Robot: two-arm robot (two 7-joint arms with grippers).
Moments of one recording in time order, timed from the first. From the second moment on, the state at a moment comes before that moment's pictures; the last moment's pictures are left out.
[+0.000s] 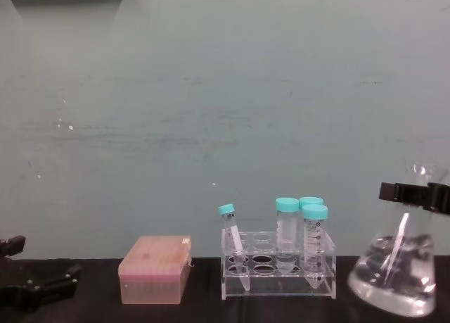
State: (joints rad) left arm -0.20 0.60 0.45 -1.41 -0.25 -0.12 0.03; right arm 0.27 0.41 -0.19 -1.44 0.66 0.24 0.39
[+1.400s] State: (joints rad) left arm -0.20 0.60 0.45 -1.41 -0.25 -0.12 0.03; right arm 0.32 0.43 -0.21 -1.43 0.43 0.15 0.44
